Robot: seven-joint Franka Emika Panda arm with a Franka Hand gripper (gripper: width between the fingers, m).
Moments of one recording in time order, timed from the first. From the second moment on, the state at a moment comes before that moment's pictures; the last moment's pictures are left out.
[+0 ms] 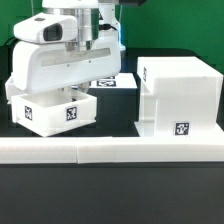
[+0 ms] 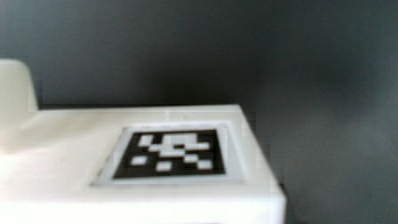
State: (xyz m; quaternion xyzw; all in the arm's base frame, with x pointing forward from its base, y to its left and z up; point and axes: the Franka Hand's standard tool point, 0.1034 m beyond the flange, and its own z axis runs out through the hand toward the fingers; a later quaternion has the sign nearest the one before) arm 0.532 -0.063 0.023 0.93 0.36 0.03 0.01
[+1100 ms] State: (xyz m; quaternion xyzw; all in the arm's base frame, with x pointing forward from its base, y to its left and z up) arm 0.540 -0.058 0.024 0.78 0.62 0.00 0.03
